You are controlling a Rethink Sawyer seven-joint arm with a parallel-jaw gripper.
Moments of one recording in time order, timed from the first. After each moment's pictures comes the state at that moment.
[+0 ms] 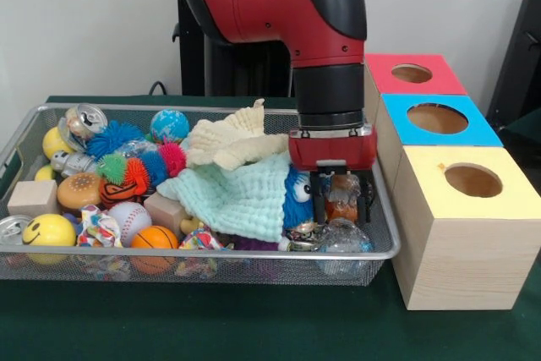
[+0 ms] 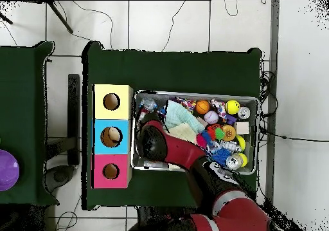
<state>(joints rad) -0.38 -0.48 0.25 1.89 0.08 -0.25 1.66</state>
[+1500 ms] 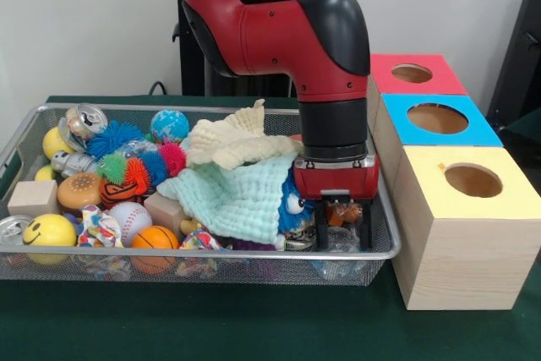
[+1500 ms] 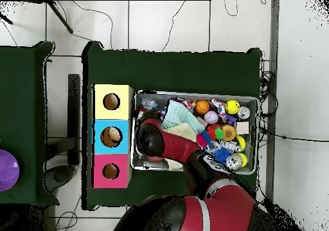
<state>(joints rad) -0.35 -0.37 0.23 1.80 0.05 -0.25 1.66</state>
